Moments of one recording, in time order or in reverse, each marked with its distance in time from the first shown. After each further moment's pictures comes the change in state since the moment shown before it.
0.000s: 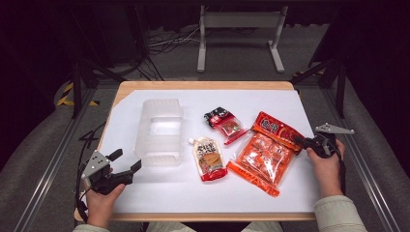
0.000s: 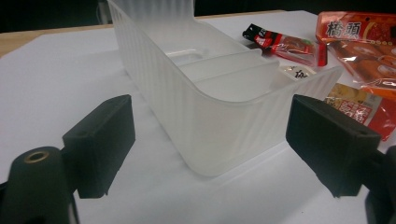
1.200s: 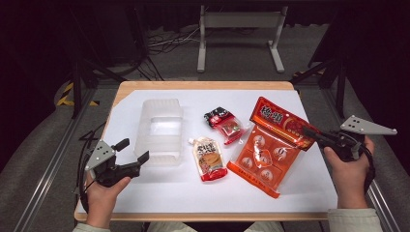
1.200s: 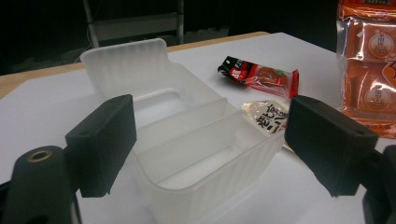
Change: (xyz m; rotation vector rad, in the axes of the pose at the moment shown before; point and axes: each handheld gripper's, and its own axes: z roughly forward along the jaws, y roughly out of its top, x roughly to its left) left arm -0.030 0.049 0.001 -0.026 -0.037 0.042; right arm 0.071 0.063 -0.104 -0.198 0.123 -0.191
